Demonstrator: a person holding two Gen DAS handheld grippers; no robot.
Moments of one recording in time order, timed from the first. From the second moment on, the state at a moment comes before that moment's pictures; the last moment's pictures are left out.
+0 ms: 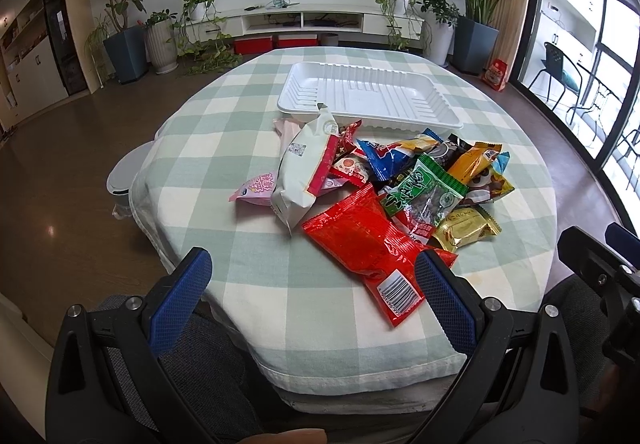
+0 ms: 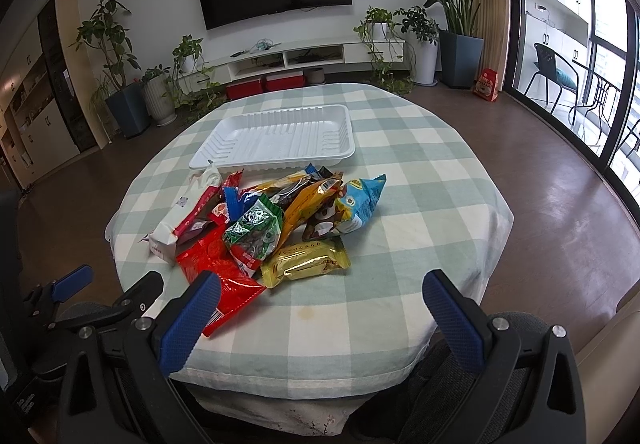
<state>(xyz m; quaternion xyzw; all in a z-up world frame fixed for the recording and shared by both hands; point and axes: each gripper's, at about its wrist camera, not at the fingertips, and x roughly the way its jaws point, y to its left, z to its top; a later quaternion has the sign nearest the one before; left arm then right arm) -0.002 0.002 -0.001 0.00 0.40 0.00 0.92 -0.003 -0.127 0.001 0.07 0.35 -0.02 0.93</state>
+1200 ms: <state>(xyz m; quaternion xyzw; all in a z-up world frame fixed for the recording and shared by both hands) 0.179 0.071 -0.027 0.07 0.54 -0.16 0.82 0.108 -0.084 -0.037 0.02 0.45 0.26 0.86</state>
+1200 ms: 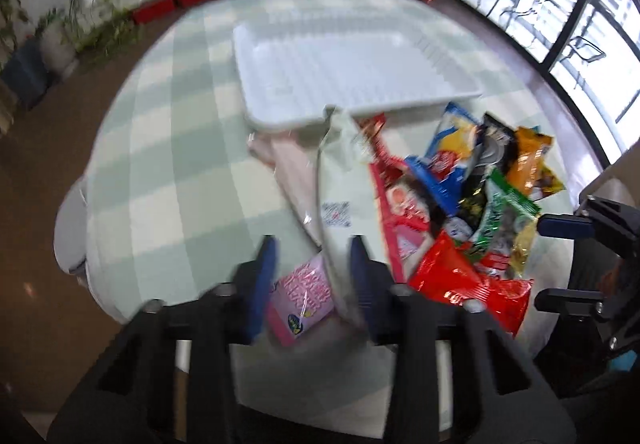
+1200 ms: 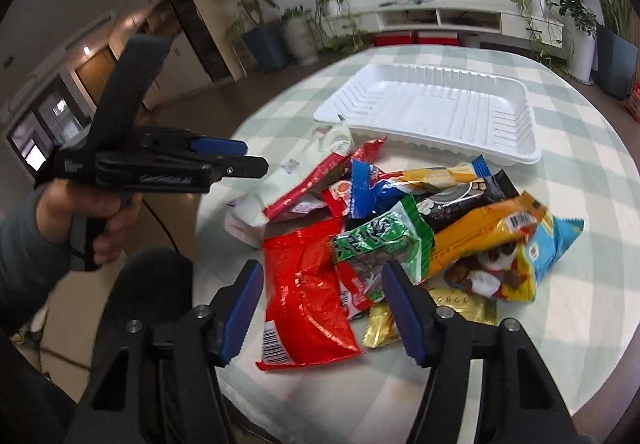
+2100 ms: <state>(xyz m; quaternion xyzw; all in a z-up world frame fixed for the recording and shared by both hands) 0.152 0.048 -0.015 0.14 0.49 -0.17 0.84 0.094 -0.024 -0.076 -0.07 0.48 0.24 0.84</state>
